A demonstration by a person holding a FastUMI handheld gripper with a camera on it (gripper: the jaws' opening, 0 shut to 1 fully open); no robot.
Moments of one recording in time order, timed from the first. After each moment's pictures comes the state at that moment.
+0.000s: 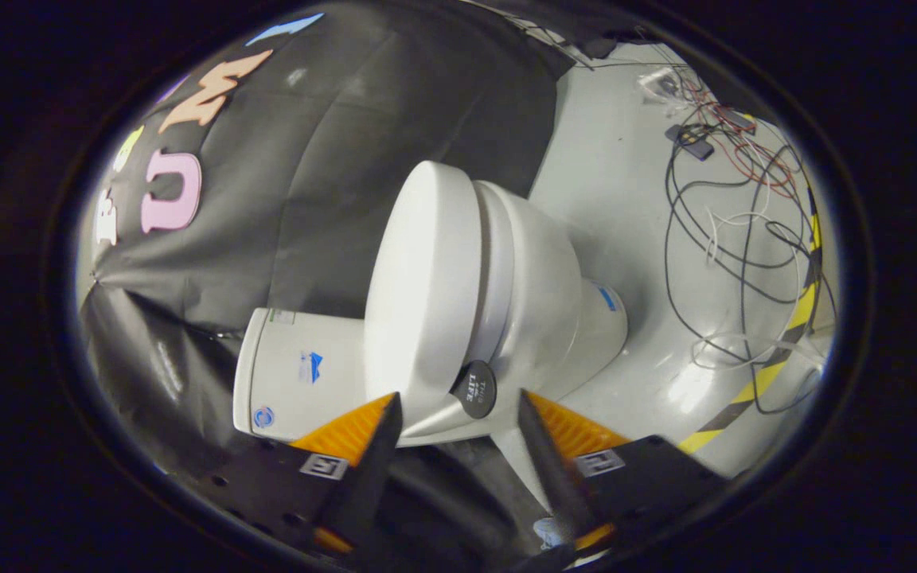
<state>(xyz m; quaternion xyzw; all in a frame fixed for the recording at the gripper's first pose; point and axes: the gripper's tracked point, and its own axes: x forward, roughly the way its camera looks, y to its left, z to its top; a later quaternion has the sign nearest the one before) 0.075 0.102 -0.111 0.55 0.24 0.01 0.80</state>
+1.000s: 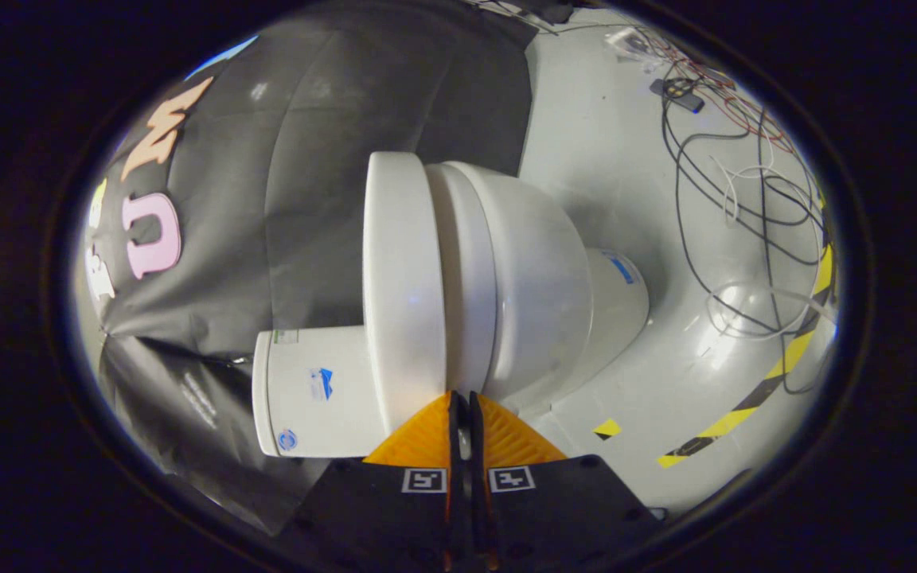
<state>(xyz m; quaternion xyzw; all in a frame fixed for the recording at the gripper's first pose) 0.116 0.102 -0.124 0.61 0.26 0.04 0.75</state>
